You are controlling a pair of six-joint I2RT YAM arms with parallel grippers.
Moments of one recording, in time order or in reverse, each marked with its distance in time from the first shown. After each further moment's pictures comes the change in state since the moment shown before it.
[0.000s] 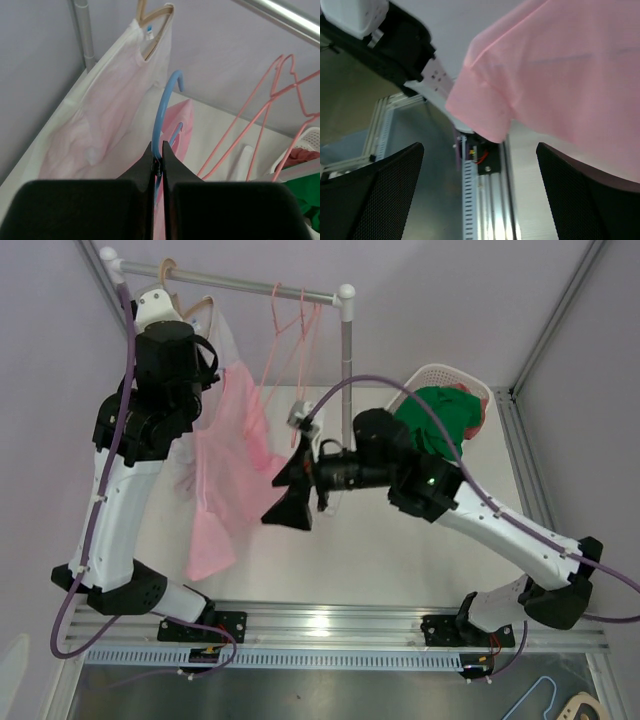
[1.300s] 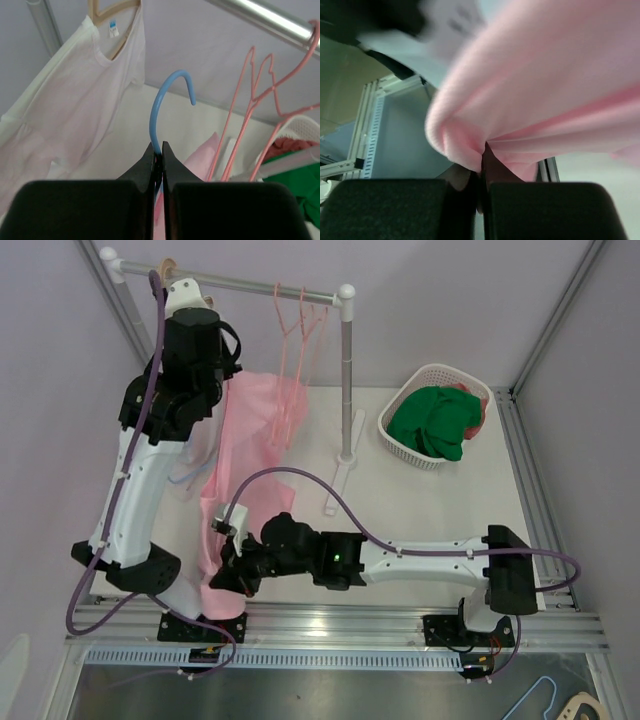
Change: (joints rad) left arm -0.031 0.135 0.101 0.008 0.005 -0.020; right arm 0.449 0.259 -0.258 0.459 0.367 0.109
